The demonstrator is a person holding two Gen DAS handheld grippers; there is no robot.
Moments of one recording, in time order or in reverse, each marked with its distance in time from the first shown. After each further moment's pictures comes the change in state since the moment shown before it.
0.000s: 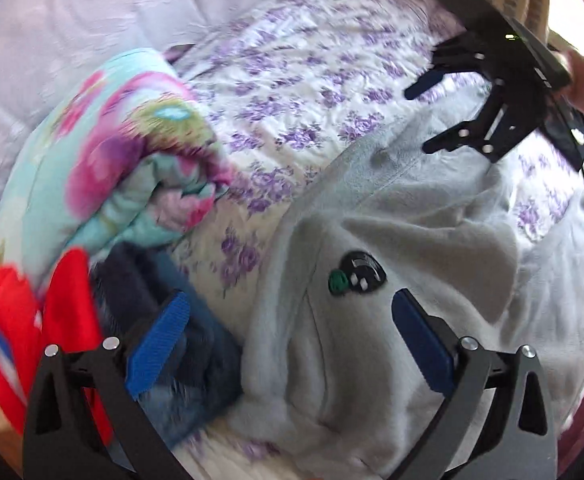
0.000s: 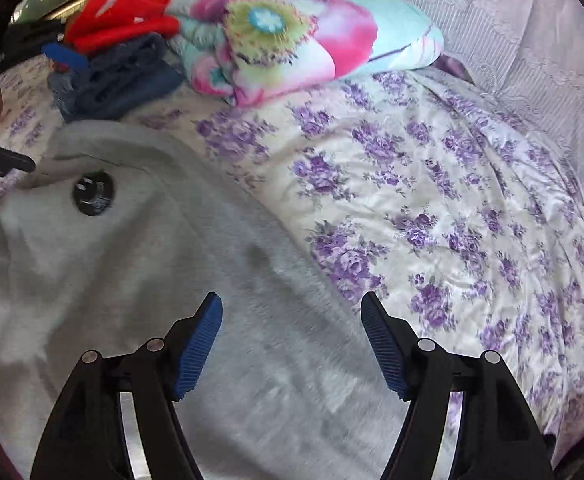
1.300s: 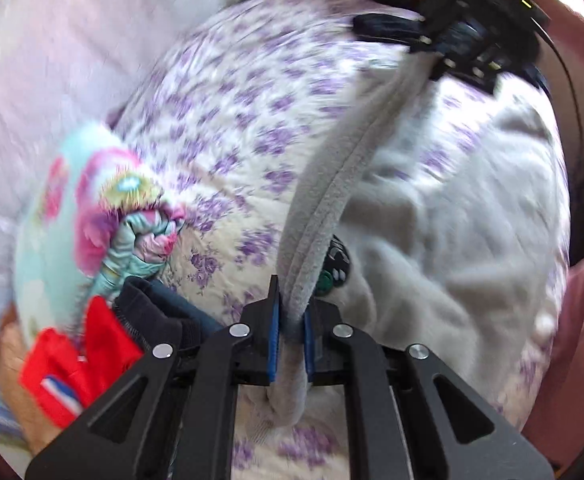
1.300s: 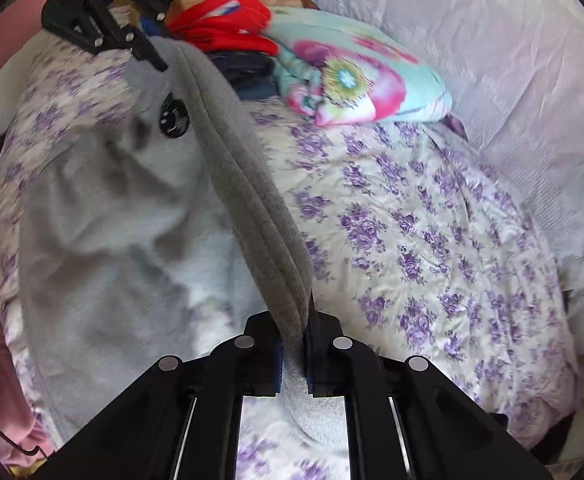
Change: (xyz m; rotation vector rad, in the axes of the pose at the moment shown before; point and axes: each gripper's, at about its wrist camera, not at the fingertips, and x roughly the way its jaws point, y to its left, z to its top) left arm -0.115 -0.065 -0.032 0.345 -0.017 -0.041; right arm -0.153 0.081 -0.088 -0.236 -0.075 -0.069
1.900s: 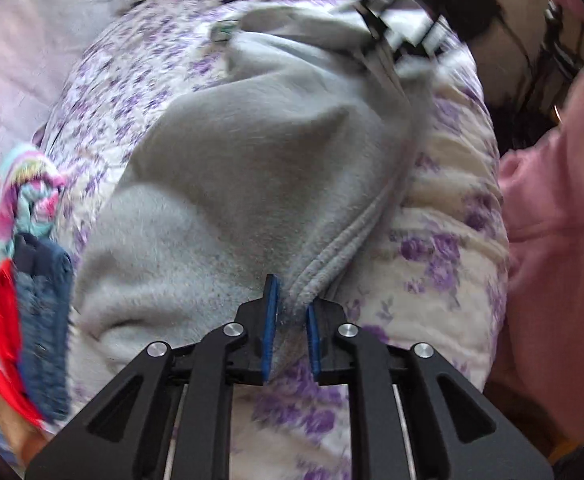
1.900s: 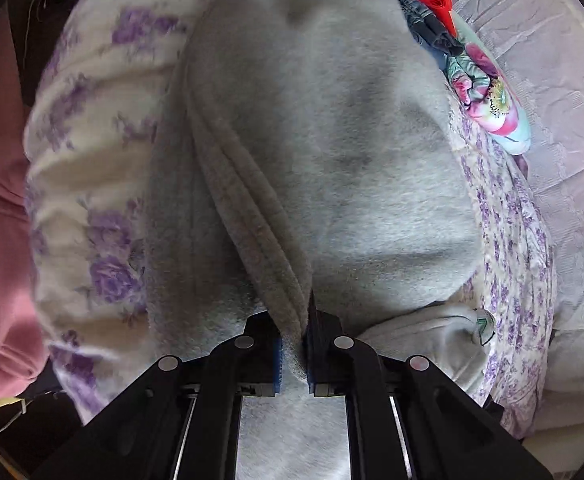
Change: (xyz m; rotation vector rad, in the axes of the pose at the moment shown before) left arm 0.036 -0.181 -0.119 0.139 -0.006 -0.089; right arm 0.039 0.221 -0.093 -0.334 0.138 -0.113
